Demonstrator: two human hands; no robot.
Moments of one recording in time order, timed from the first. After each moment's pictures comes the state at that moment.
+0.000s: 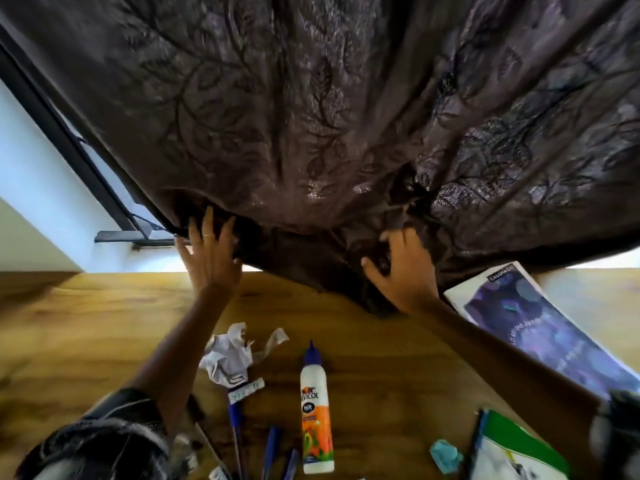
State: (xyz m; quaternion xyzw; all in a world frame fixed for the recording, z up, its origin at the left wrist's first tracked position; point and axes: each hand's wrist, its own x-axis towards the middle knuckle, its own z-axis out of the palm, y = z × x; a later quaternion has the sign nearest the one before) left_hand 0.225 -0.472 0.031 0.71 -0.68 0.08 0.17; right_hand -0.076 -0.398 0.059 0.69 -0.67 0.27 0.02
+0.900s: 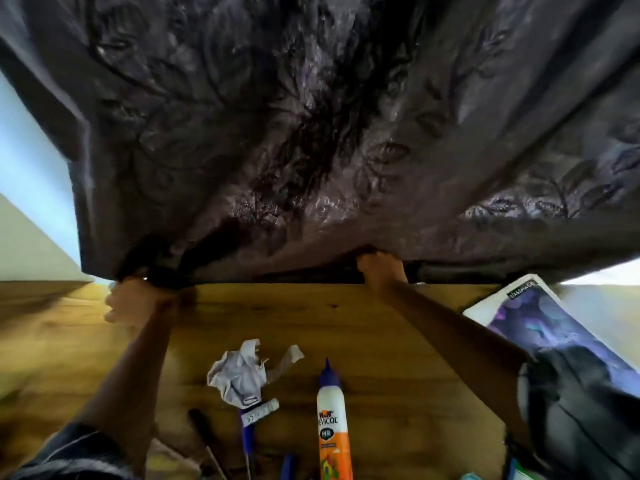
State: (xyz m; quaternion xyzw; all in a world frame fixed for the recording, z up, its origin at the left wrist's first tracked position) left_hand 0.329 -0.476 0.019 0.92 -0.33 -0.10 0.20; right_hand -0.030 -0.469 0.038 0.71 -0.70 -0.06 -0.05
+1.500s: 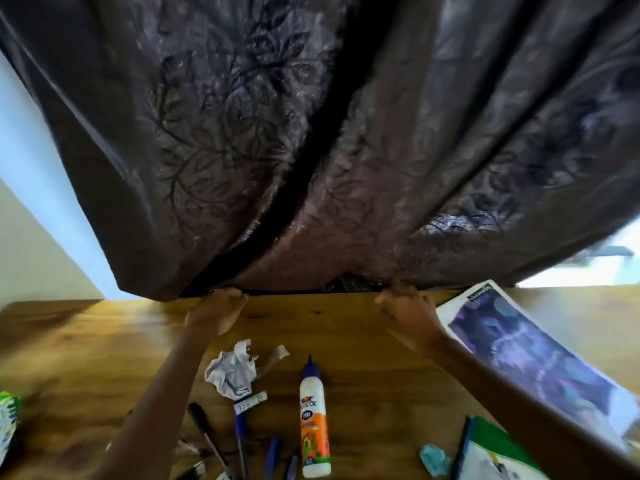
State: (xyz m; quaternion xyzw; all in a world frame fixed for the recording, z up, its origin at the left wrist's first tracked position) left_hand 0.247 -0.436 0.053 0.70 -0.67 -0.24 0.06; right_hand -0.089 -0.347 0.074 0.71 -0.69 0.05 -0.09
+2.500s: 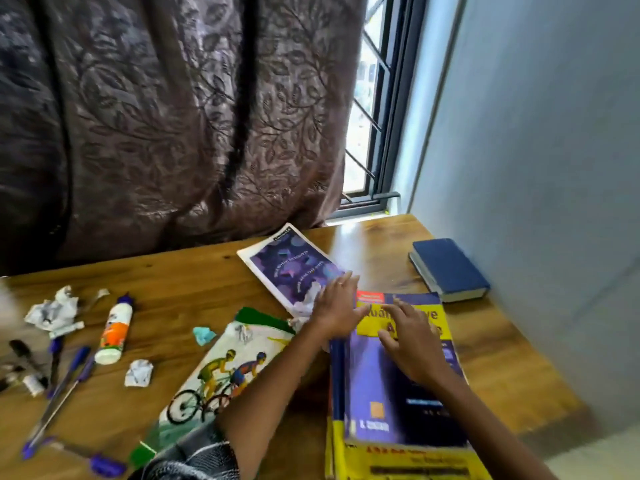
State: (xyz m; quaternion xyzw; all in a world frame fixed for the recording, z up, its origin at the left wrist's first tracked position) left_hand -0.255 -0.120 0.054 0.43 -0.87 -0.21 0.09; right_hand -0.363 0.006 0.058 0.55 -0.81 0.19 -0.08
